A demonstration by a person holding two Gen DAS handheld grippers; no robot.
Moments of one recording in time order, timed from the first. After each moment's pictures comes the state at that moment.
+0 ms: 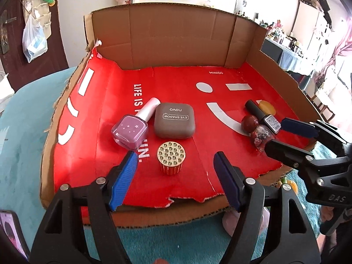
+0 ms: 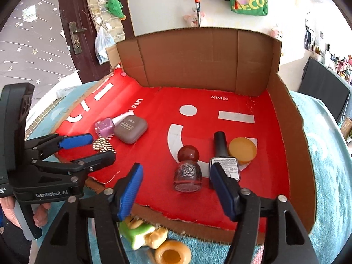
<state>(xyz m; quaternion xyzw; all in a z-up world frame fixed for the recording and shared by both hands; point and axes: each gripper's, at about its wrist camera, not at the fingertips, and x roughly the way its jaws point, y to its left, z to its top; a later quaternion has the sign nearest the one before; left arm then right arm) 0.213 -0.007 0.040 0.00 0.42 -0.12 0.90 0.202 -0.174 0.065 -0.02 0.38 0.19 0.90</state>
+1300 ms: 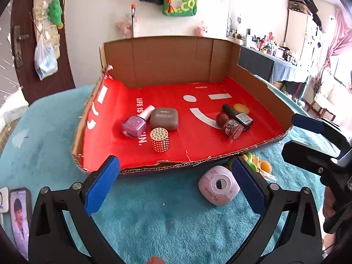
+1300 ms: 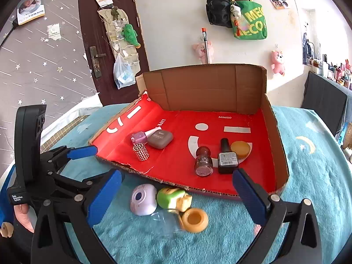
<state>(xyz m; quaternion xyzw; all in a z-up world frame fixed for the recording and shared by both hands) 0.127 -0.012 0.068 0.02 0.33 -0.11 0.94 0.120 -0.192 0.096 0.01 0.30 0.22 0.93</state>
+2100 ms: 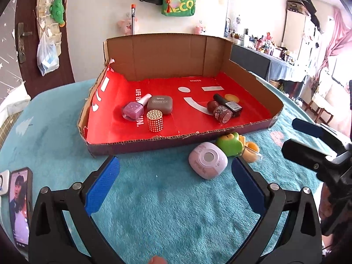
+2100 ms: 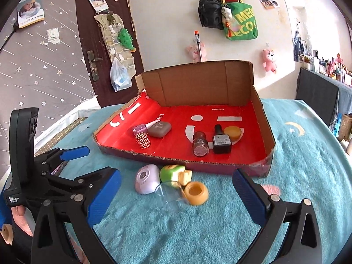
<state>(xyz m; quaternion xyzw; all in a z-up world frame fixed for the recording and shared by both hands) 0.091 -0.011 0.062 0.01 0.34 -0.12 0.93 0.082 -0.205 0.085 0.03 0.29 0.20 0.93</state>
